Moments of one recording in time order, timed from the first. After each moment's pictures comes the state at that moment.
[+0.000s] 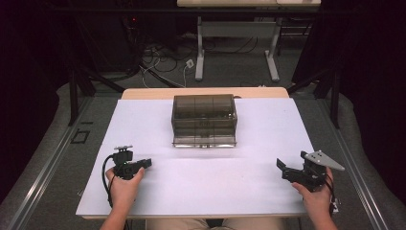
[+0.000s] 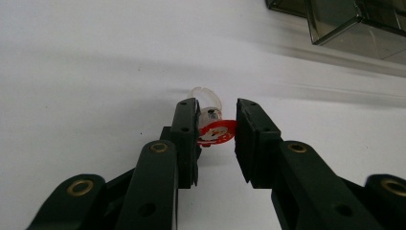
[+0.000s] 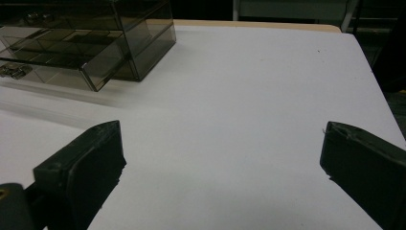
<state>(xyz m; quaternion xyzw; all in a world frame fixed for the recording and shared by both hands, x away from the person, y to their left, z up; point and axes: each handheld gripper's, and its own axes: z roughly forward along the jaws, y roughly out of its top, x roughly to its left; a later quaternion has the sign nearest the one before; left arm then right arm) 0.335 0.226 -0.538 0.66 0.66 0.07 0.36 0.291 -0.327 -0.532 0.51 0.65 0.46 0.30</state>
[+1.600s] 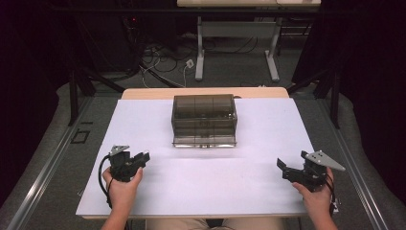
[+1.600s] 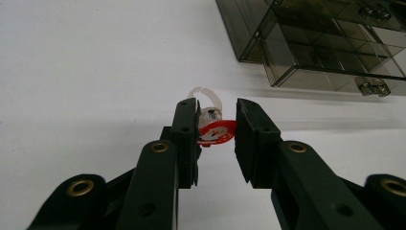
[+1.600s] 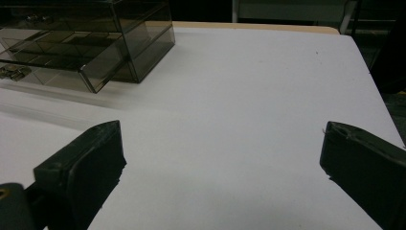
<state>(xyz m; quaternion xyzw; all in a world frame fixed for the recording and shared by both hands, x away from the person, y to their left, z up) 0.316 0.221 -0.517 0.65 0.61 0.16 0.42 0.290 -0.328 -0.531 0.51 0.66 0.46 0.30</state>
